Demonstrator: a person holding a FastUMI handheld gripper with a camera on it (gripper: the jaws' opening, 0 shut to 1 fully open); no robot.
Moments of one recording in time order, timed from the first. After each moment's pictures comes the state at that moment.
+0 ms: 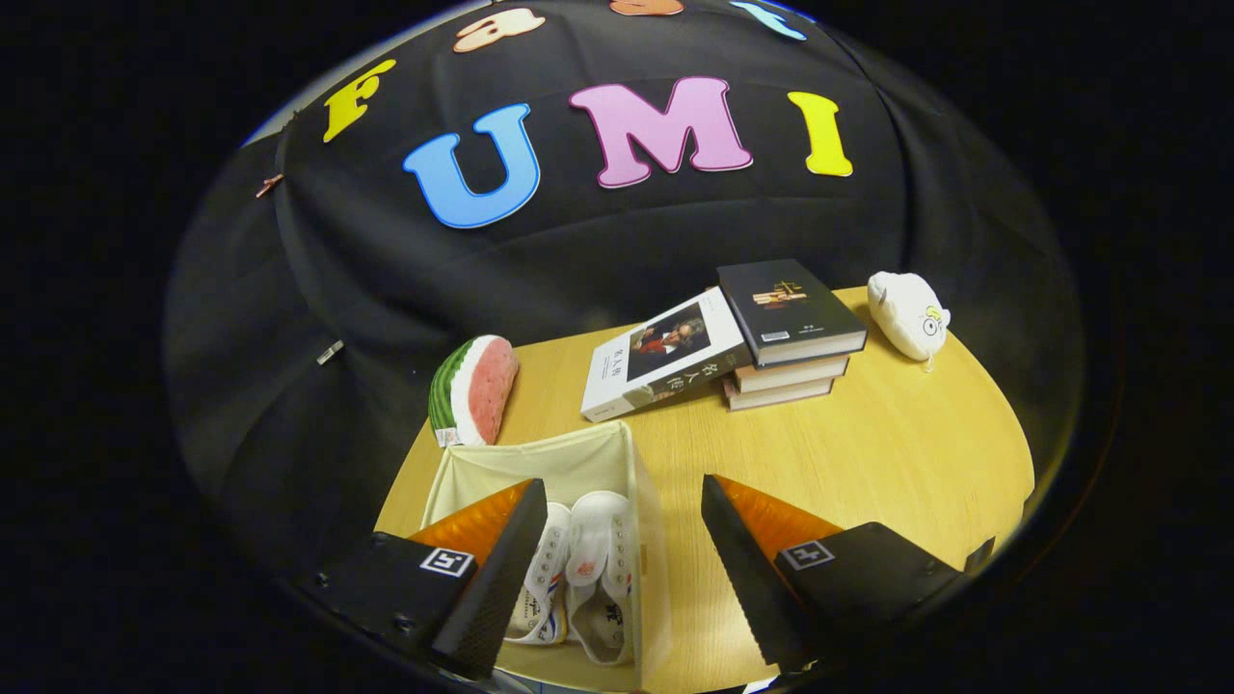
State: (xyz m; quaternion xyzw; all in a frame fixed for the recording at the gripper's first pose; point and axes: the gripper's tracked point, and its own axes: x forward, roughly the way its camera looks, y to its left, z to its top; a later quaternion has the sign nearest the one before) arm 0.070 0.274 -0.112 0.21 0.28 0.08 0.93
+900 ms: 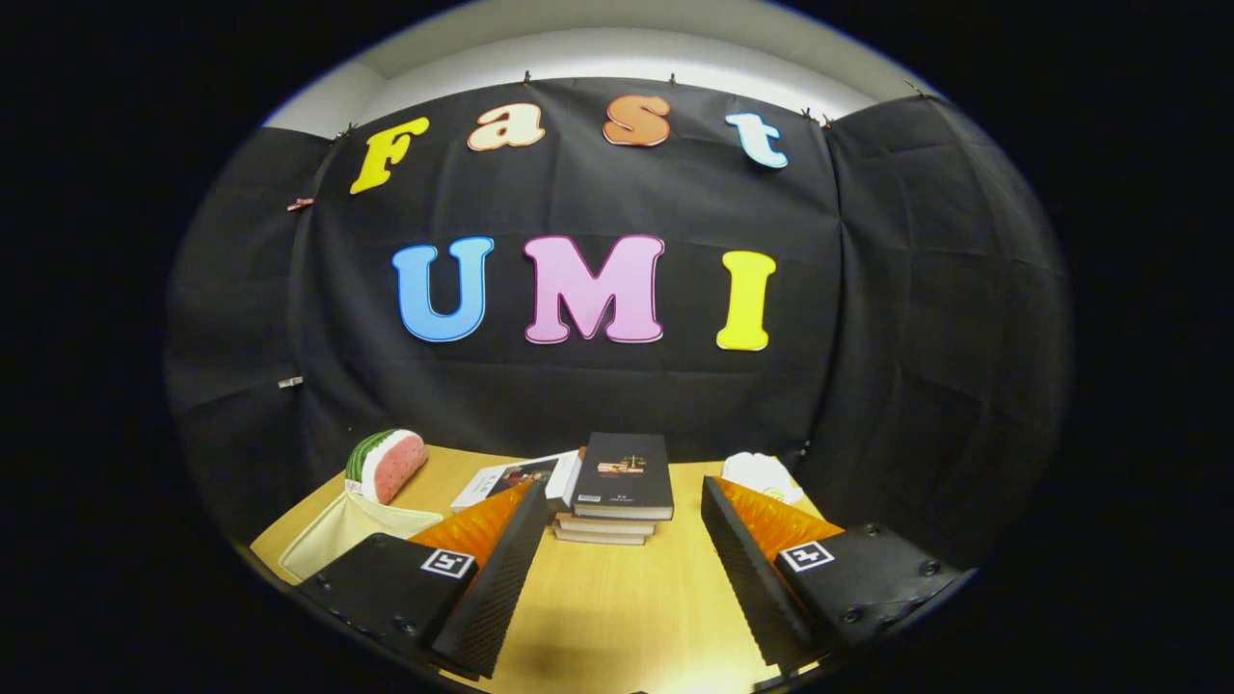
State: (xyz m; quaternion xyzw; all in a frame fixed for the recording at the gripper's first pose) arm 0.039 0.037 -0.006 0.07 0.07 0.02 0.99
